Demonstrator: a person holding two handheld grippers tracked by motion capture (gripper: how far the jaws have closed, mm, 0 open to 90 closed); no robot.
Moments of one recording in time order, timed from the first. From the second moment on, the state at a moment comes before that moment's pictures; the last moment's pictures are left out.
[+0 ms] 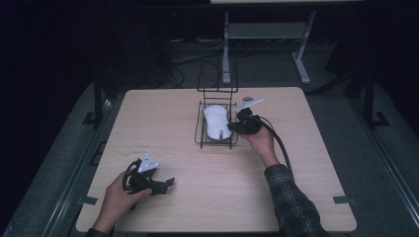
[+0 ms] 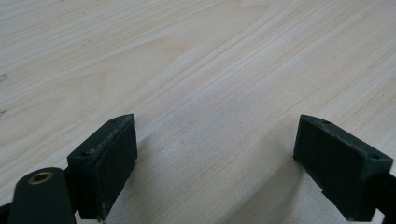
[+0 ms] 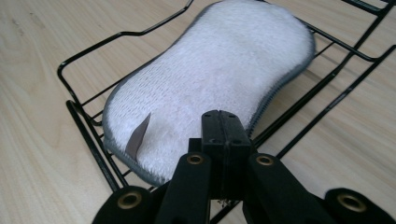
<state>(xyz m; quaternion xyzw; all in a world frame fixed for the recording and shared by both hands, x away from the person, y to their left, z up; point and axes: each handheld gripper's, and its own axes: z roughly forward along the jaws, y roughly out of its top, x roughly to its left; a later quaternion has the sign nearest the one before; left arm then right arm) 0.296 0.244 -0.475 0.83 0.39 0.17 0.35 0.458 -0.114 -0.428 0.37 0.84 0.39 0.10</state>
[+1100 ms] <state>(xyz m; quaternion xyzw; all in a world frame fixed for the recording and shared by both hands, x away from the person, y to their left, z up) 0.296 0.244 -0.476 0.83 0.39 0.17 0.35 0.416 -0.169 -0.403 0.39 0.81 0.40 0.14</state>
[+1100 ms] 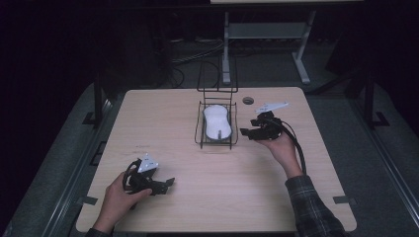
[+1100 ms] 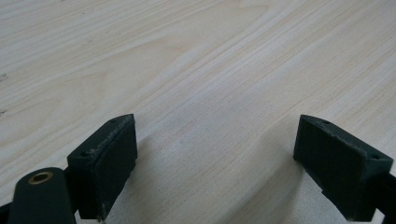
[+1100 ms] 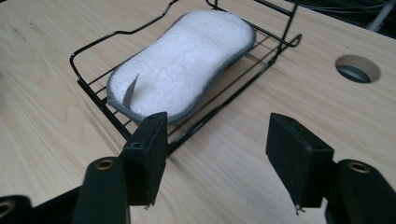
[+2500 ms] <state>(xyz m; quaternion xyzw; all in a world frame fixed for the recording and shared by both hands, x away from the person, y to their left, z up) 0.296 0.244 -0.476 0.83 0.39 0.17 0.36 0.297 -0.252 -0.461 0.45 0.80 0.36 0.14</state>
